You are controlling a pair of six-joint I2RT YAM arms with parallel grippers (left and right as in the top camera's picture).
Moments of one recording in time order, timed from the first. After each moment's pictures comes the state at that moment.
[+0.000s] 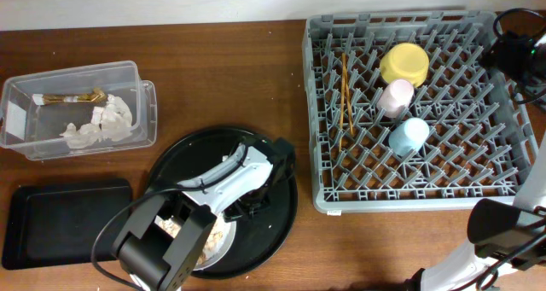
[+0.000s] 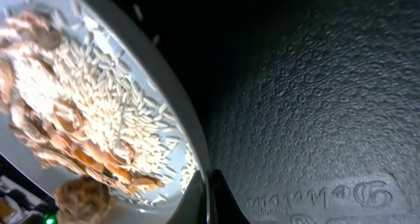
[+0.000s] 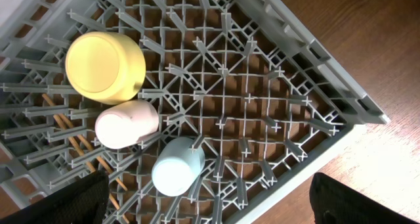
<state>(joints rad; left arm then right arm) -0.69 1.90 1.20 -1.24 -0.15 -1.01 -0.38 1.88 2.28 -1.57 0.04 0.39</state>
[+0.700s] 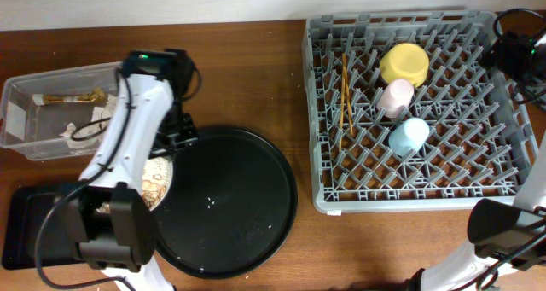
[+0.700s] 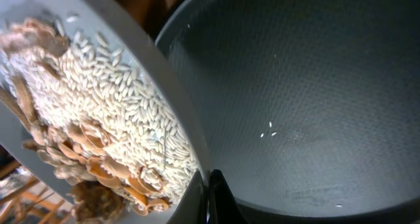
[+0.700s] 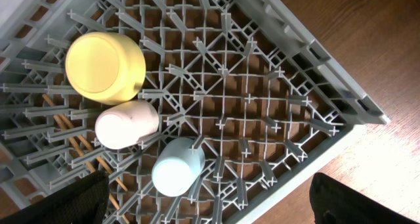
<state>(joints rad) -0.14 1.91 1.74 -1.63 -0.15 -0.54 -0.38 1.88 2.28 -1.57 0.05 0.39</state>
